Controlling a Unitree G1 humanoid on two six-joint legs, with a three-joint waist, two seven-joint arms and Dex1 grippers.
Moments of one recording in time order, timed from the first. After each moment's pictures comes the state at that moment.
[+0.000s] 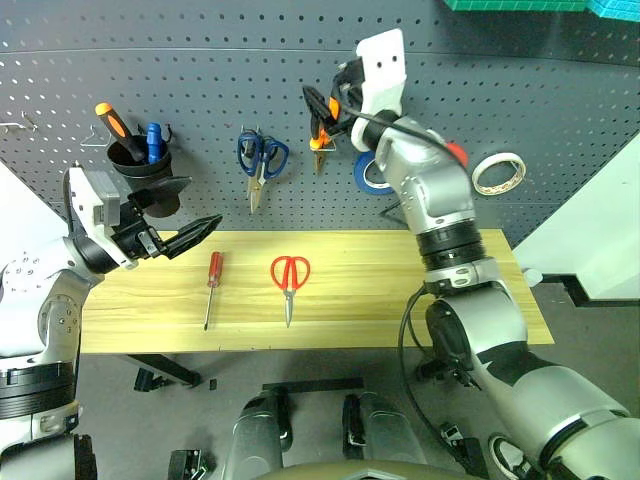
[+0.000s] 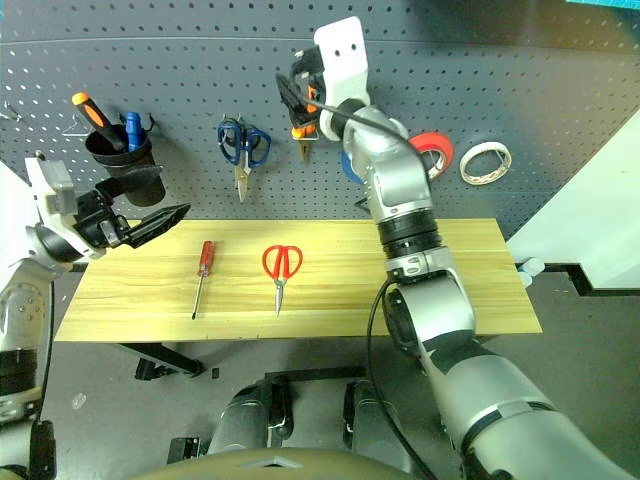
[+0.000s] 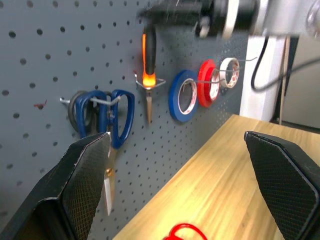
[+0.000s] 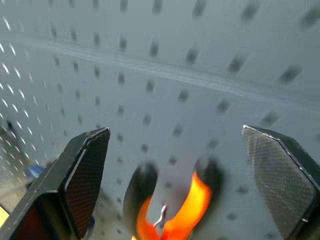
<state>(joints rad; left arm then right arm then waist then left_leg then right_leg) -0.27 0.71 0.34 -0.05 -0.62 0.26 -1.04 -1.12 -0.13 -0.03 0.40 0.17 0.39 0.34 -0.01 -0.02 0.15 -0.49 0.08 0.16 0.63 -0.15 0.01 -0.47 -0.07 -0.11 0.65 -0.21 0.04</state>
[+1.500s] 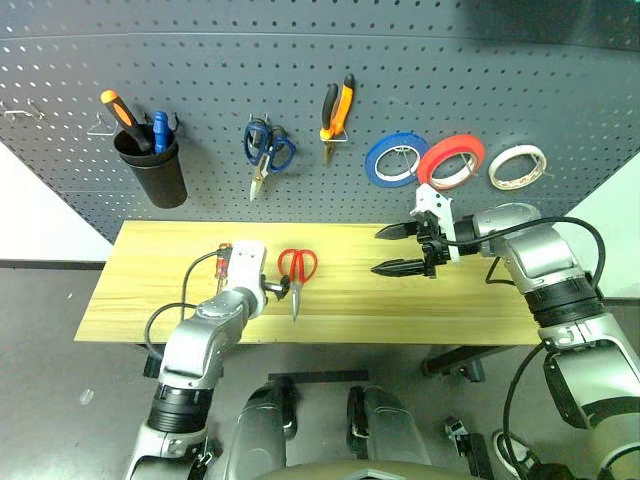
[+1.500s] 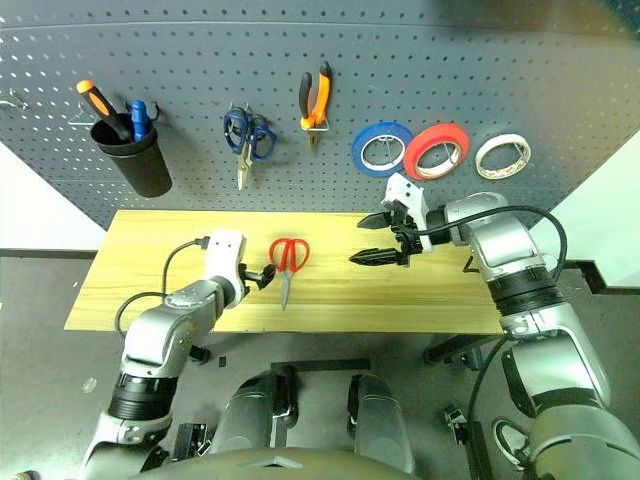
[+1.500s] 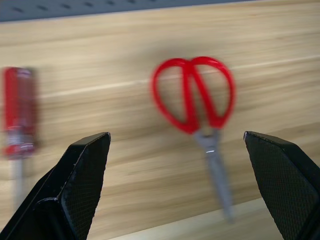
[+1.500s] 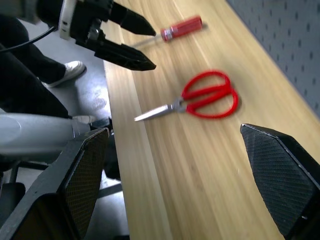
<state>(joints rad) -0.27 0.16 -0.06 -0.23 -0.24 1.01 -0.06 -0.73 -0.67 0.23 0.33 0.26 0.48 1.32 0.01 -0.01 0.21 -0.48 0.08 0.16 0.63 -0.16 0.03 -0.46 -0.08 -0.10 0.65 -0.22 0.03</state>
